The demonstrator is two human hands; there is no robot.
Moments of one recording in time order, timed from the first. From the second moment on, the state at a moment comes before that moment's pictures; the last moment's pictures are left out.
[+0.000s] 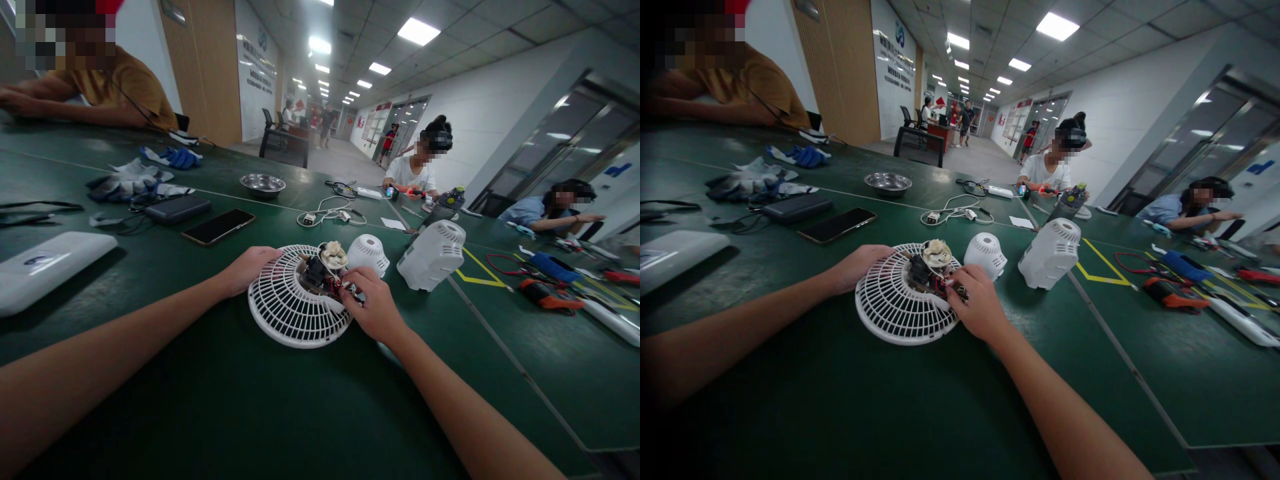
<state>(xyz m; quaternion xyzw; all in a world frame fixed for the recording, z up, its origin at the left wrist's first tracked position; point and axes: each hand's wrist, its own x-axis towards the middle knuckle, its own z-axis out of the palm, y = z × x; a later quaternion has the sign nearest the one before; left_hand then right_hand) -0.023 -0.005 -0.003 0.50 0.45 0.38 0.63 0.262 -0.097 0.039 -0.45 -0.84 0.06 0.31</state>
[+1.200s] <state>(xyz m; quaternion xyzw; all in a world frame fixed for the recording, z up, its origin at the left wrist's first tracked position) -0.023 -0.004 -0.003 0.50 0.46 0.37 0.63 0.265 -0.096 0.035 -0.50 -0.76 0.03 0.41</state>
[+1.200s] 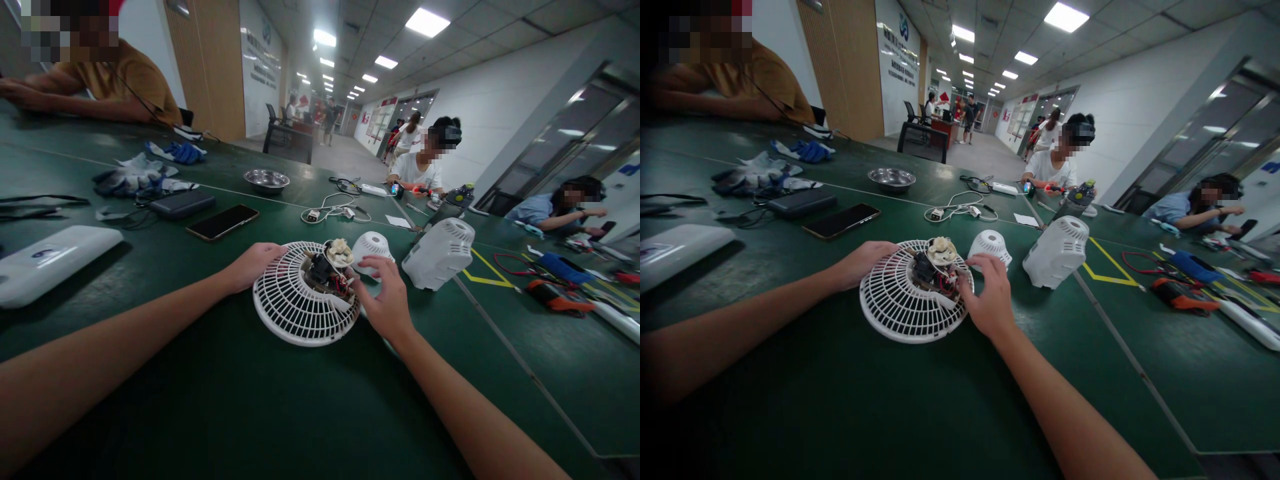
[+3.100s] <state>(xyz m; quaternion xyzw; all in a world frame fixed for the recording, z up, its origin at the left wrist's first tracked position) -0.022 -0.005 -0.005 0.51 0.45 0.38 0.62 0.284 -0.086 0.034 -0.36 -0.32 0.64 0.60</state>
